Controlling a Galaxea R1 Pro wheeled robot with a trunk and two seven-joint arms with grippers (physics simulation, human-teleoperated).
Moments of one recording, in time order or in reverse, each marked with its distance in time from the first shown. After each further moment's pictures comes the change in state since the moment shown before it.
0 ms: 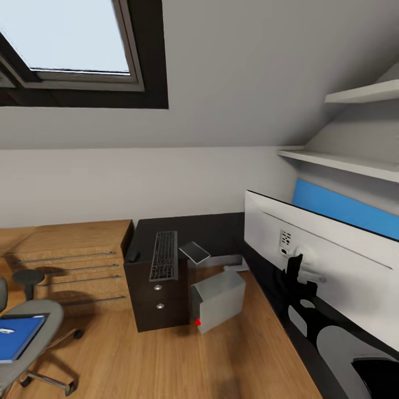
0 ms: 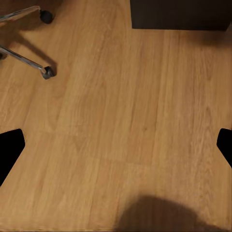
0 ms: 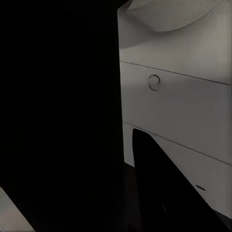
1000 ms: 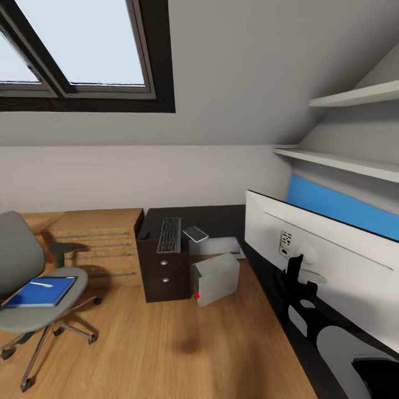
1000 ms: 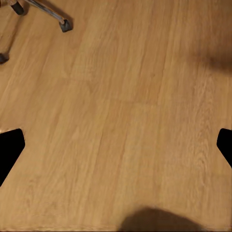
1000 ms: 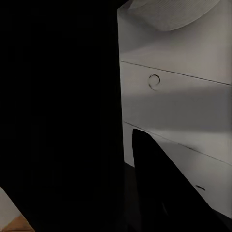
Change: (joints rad) left arm 0.000 0.000 0.001 -0.001 0.000 0.001 0.000; right arm 0.000 0.000 -0.004 0.001 -0.009 -0.001 0.000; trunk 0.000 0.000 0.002
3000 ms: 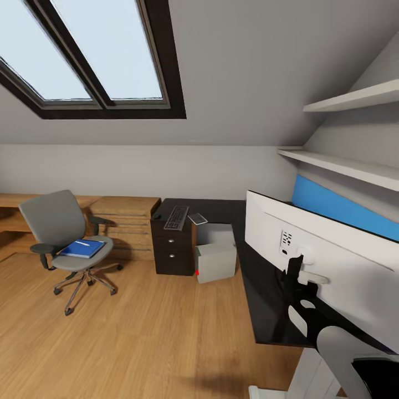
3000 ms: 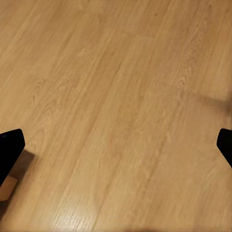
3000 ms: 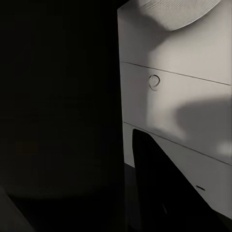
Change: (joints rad) left arm 0.000 0.001 0.001 0.001 0.001 -0.001 0.000; right arm 0.000 0.000 -0.003 0.001 -0.002 0.001 0.001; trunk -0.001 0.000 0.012
